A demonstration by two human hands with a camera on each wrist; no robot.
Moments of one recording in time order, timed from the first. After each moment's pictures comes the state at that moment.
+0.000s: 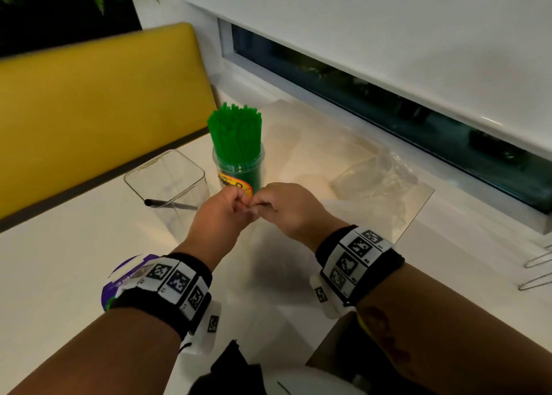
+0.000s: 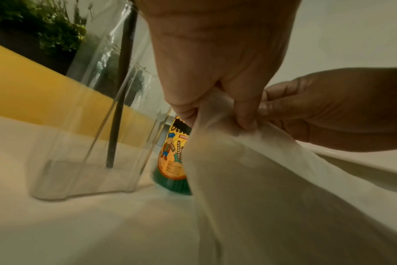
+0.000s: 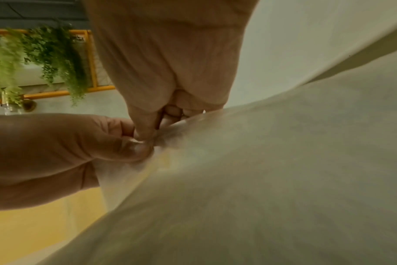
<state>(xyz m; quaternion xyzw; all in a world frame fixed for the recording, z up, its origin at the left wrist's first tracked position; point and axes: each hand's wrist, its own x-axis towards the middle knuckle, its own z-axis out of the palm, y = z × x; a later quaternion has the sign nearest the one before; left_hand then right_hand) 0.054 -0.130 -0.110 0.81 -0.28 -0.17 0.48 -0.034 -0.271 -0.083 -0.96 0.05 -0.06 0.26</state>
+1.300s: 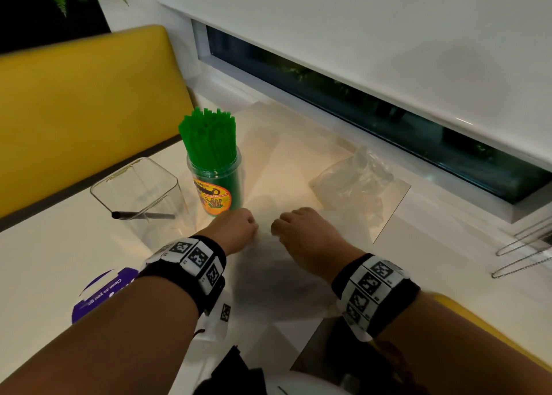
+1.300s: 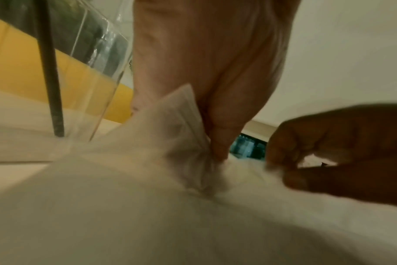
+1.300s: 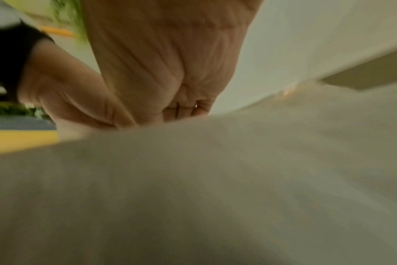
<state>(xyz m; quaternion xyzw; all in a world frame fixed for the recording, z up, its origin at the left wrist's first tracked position) 0.044 -0.185 -0.112 0.88 -0.36 -0.27 0.15 -0.095 -0.291 -0.101 -1.00 0.04 -0.01 0.03</state>
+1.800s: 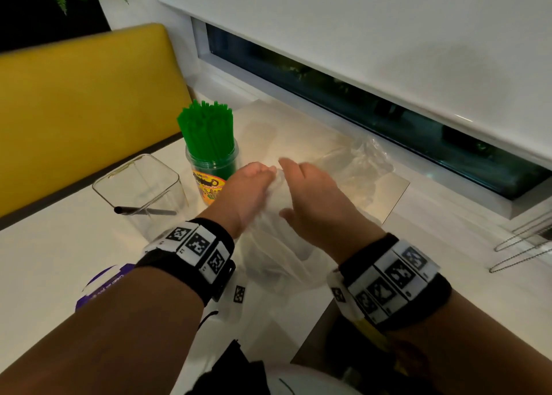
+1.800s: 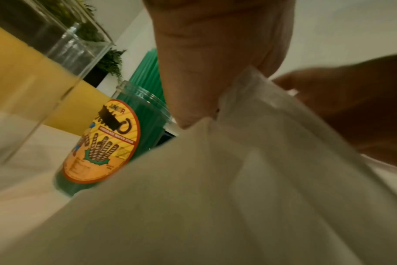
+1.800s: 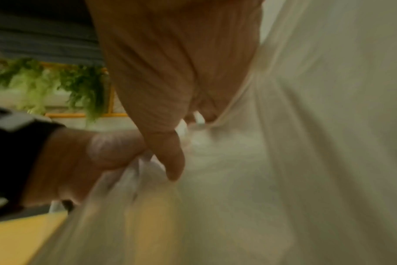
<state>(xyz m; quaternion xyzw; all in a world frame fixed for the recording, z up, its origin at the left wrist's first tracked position) 0.027 -0.203 -0.063 0.72 -0.24 -0.31 0.58 -0.097 -0.282 -0.043 -0.97 0.18 -0.11 0.11</state>
